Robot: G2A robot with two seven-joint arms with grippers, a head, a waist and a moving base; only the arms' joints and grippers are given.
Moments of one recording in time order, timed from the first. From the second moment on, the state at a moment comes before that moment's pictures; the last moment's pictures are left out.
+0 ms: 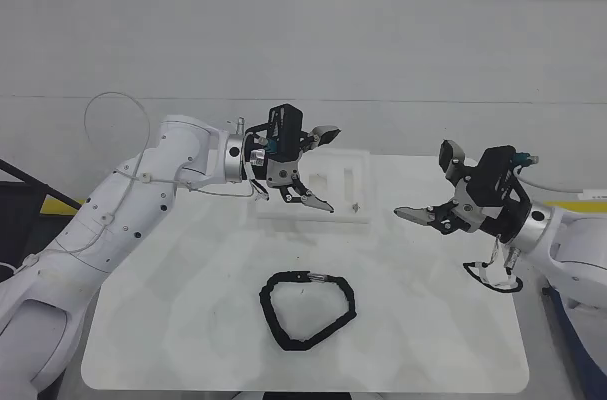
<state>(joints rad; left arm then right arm) 0.29 -1.01 -0.59 -1.31 1.05 -1.01 0.26 -1.09 -0.73 1.39 -2.01 -0.58 -0.54 0.46</state>
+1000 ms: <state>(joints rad) 0.29 -1.01 -0.59 -1.31 1.05 -1.01 0.26 -1.11 -0.78 1.20 -1.98 -0.65 -0.23 0.49</state>
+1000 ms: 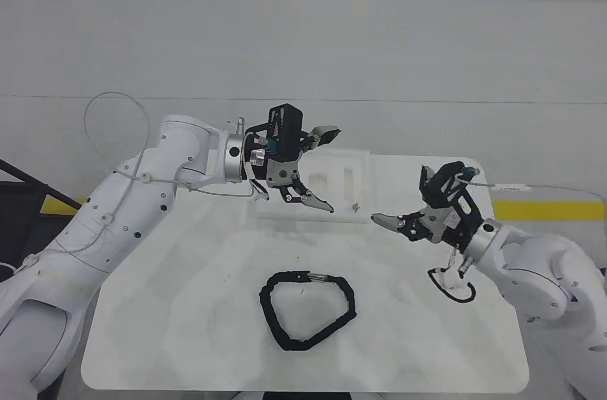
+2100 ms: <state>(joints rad) 0.29 -1.01 -0.59 -1.31 1.05 -1.01 0.26 -0.61 -1.05 0.67 -1.46 -0.40 0.22 0.75</state>
